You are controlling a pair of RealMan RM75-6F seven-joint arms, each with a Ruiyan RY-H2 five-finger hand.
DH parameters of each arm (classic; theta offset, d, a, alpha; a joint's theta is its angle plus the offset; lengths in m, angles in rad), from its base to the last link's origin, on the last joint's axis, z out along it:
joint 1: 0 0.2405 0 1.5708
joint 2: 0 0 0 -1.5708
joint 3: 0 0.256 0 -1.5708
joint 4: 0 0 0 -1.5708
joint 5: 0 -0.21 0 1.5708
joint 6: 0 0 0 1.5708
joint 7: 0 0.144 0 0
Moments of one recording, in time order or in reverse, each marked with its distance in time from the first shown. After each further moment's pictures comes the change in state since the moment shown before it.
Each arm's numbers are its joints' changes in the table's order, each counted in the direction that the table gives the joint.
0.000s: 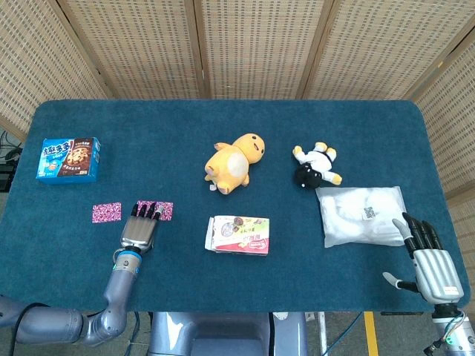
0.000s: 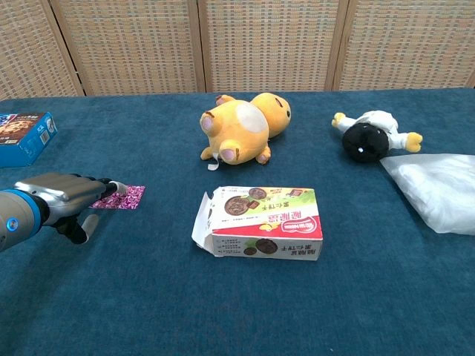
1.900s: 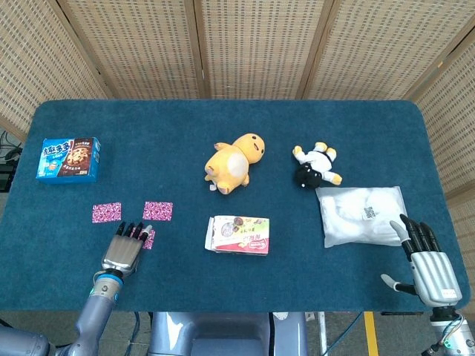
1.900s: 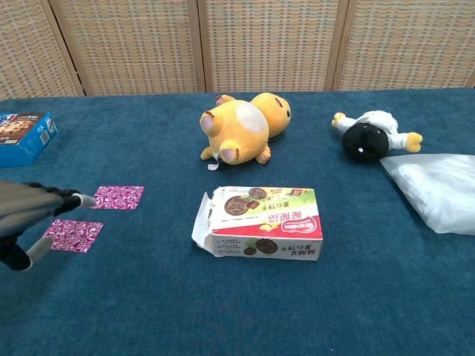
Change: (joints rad) left arm 0.067 -0.194 0.124 -0.353 -0.109 0.144 0.005; right arm -0.009 0.001 -0.008 -0.021 0.020 0.018 -0.033
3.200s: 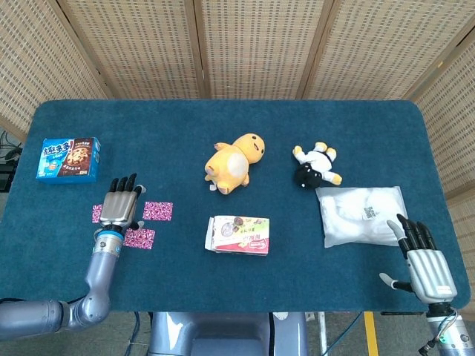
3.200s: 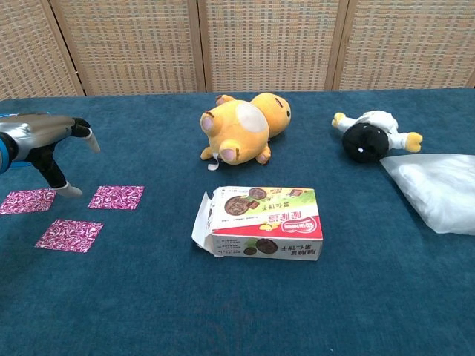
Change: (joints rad) left arm -0.042 0.055 -0.234 0.324 0.040 -0.146 -0.220; right arm 0.016 0.022 0.007 0.019 -0.035 -0.041 -0.022
